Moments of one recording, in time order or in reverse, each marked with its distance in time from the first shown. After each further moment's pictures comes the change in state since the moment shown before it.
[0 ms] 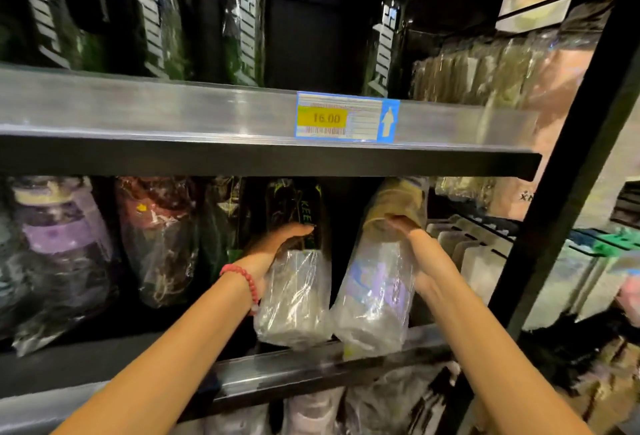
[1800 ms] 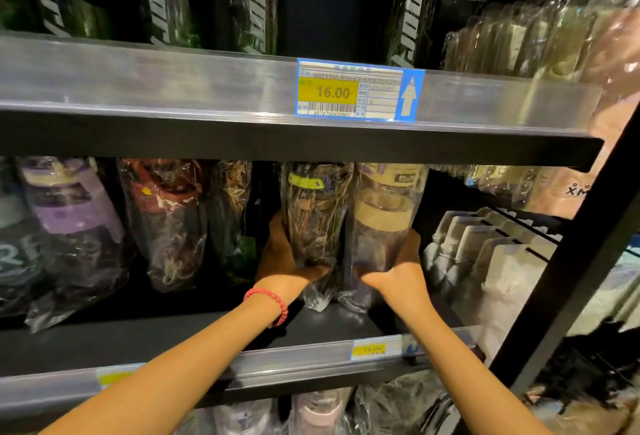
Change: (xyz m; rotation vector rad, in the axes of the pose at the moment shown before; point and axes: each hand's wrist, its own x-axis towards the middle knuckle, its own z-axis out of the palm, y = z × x) left_hand 0.052 -0.086 -0.008 0.552 0.330 0.351; right_hand 0.039 0.078 -0.008 -0.807 -0.070 -0.397
